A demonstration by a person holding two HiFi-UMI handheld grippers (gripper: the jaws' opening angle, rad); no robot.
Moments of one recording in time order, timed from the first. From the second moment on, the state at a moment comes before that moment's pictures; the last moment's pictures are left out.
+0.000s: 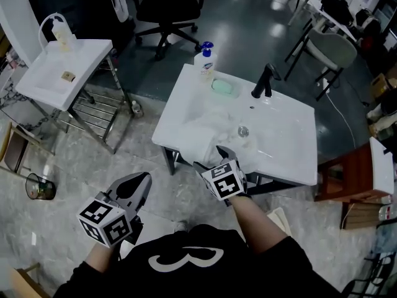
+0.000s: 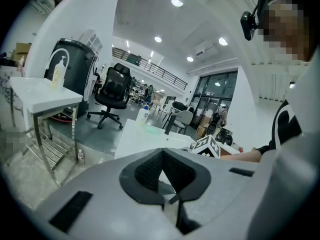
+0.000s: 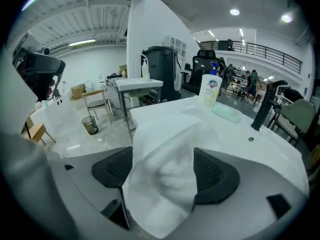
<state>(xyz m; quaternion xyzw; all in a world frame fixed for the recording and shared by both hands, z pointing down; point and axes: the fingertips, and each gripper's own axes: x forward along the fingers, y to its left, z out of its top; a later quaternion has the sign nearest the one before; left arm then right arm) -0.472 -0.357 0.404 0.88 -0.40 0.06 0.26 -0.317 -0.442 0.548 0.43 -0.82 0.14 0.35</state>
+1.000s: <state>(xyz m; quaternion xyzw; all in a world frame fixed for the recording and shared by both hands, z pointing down) -0.477 -0.393 0.408 0.87 -0.40 0.05 0.27 -0.304 -0.445 0.547 0.42 -0.83 0.21 0.31</state>
